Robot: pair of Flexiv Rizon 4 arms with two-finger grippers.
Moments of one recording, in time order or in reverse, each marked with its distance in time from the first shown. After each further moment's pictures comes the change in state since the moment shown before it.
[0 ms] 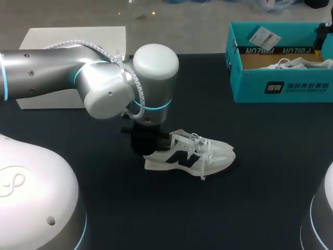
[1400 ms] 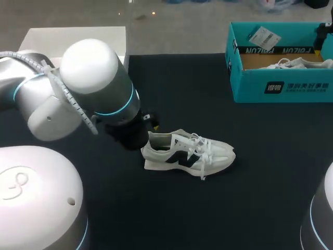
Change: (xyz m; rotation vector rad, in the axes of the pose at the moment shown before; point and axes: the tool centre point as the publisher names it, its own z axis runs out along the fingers) left arm 0.022 -0.010 -0.113 -0.247 -0.317 -0.385; right arm 0.000 0.000 0.000 0.000 0.000 0.000
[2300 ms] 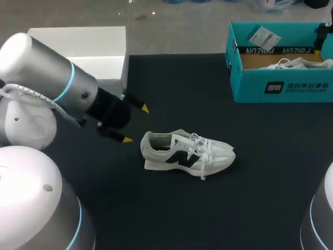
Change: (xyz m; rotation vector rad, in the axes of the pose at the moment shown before) left arm 0.003 0.017 0.003 0.363 -0.323 -0.651; right arm 0.000 0.000 0.000 0.000 0.000 0.000
